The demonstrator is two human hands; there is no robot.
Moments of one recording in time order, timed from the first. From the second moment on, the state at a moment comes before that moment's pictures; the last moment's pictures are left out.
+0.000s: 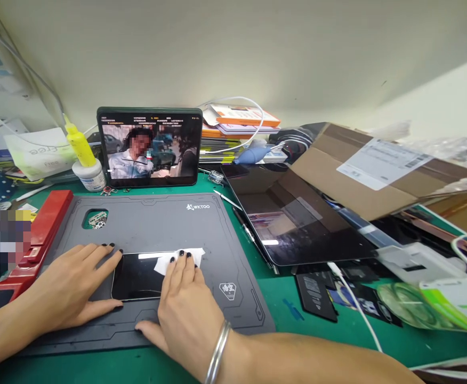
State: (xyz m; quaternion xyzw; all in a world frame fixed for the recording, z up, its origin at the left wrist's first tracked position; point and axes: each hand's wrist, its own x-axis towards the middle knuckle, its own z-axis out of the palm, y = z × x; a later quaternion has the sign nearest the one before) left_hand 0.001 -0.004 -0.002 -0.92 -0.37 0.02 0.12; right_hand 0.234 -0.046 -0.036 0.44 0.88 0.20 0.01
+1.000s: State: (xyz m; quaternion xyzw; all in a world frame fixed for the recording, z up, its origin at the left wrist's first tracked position) left_hand -0.001 -0.003 -0.003 -0.92 -0.36 0.01 0.15; right_hand 0.235 -0.050 -0.031 0.43 0.88 0.19 -0.05
